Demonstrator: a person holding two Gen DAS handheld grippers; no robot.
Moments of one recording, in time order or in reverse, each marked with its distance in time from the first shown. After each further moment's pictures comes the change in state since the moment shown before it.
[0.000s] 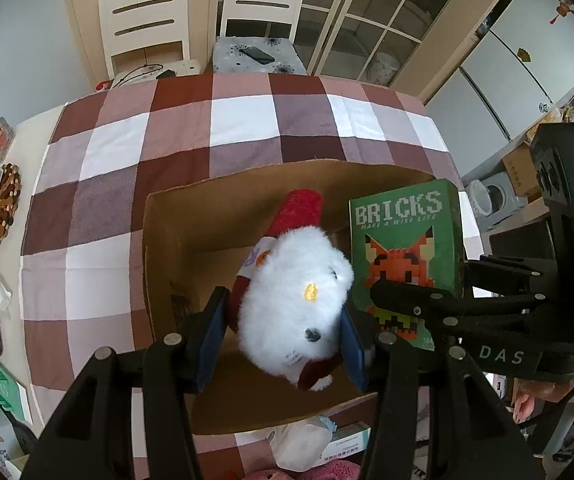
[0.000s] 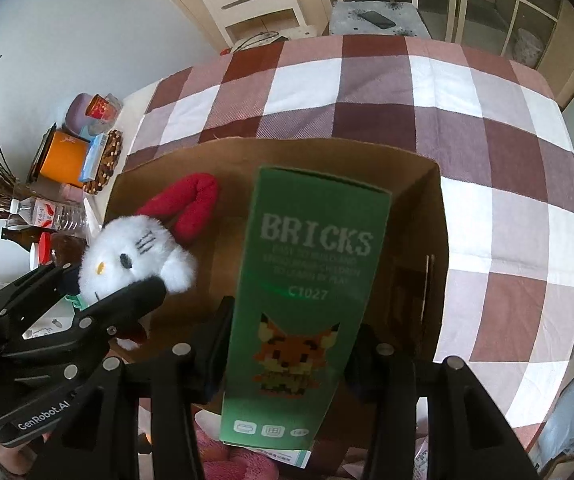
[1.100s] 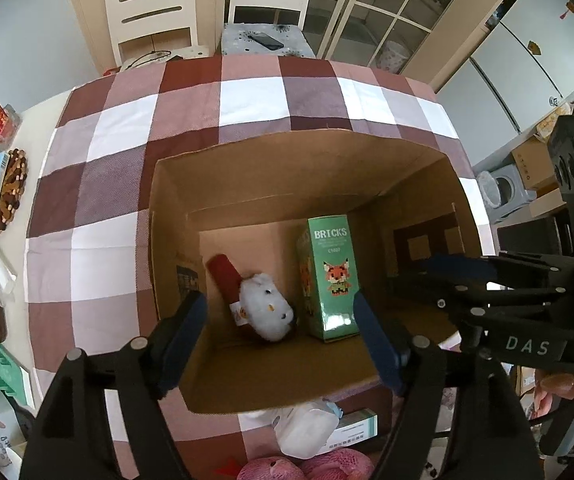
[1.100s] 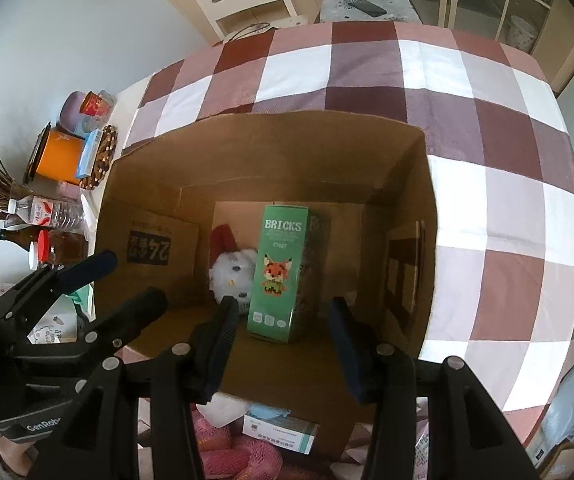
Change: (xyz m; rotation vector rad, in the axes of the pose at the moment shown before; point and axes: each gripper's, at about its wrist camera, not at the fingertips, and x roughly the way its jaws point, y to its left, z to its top) left arm 0.000 0.000 -0.011 -0.012 0.038 0.034; right arm -0.005 -0.003 -0.010 0.035 0.025 -0.002
